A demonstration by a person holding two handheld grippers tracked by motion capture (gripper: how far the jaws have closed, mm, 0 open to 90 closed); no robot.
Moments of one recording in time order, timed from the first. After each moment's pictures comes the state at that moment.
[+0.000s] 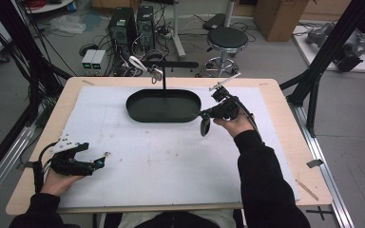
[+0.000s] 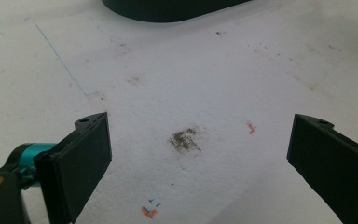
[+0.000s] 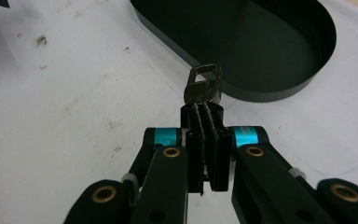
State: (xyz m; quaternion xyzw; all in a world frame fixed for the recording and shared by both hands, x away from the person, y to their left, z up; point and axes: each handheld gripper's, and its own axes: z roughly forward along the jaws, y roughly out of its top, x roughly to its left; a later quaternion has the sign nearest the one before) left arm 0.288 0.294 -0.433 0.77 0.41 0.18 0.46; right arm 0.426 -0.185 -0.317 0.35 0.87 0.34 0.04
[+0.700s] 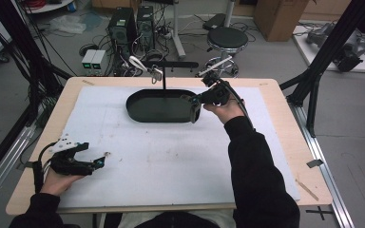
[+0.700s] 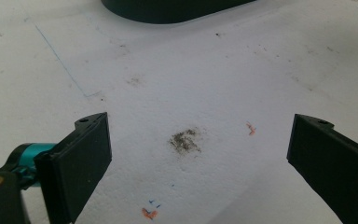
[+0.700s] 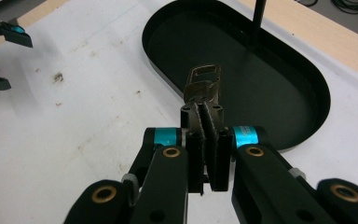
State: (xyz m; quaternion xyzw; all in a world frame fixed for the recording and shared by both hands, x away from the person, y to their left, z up) left arm 0.288 0.295 -0.434 0.76 0.41 0.18 0.47; right arm 0.446 -0.155 -0.283 0.33 0.87 0.36 0.06
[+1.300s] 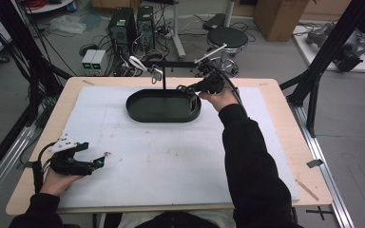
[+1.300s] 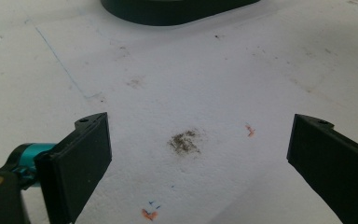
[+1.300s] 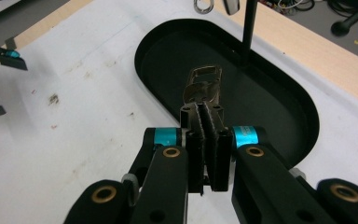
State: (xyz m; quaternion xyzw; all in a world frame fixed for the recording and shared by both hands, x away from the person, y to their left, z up) left arm 0.288 0.295 -0.433 0.76 0.41 0.18 0.47; right arm 0.476 -0.142 -0.269 0.34 0.86 0.37 0.05
